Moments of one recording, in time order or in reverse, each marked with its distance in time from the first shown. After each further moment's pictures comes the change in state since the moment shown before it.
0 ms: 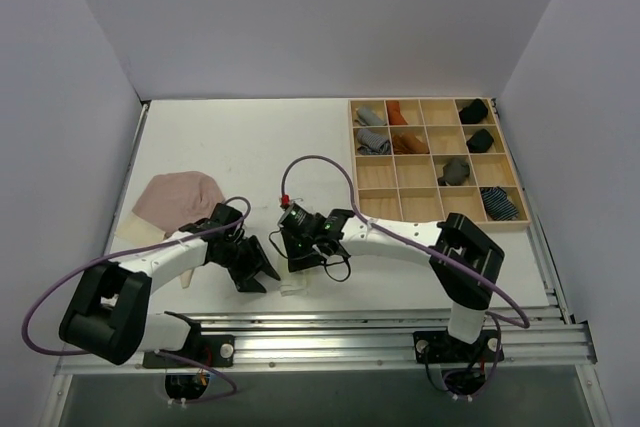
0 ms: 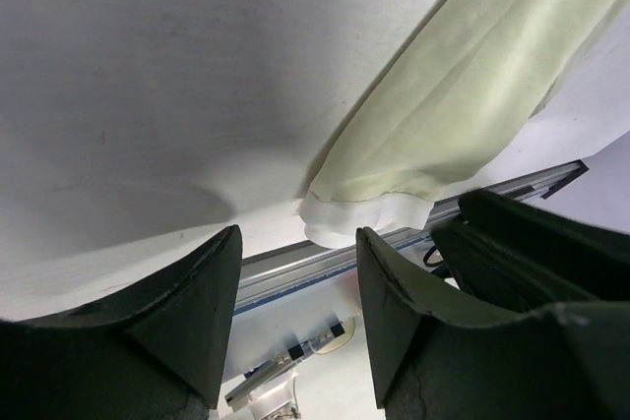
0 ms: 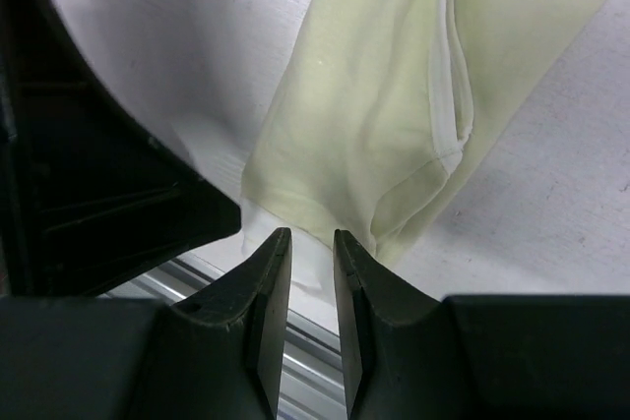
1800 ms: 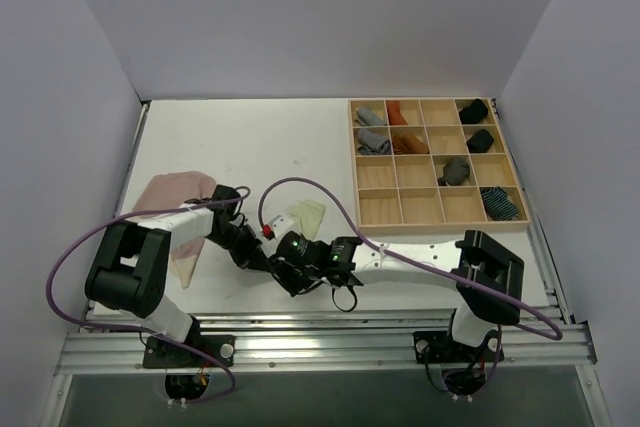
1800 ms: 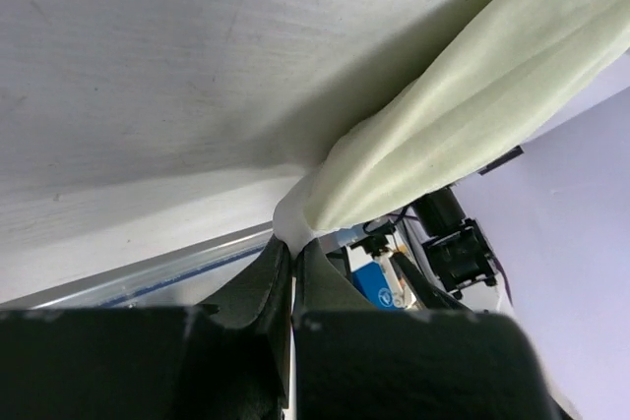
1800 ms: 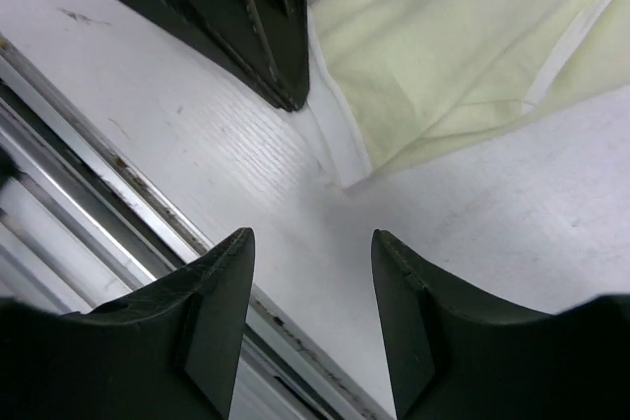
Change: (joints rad) left arm 0.090 0.254 0.190 -0.100 0.133 0.021; right arm 0.152 -0.149 -0.139 0.137 0.156 -0.320
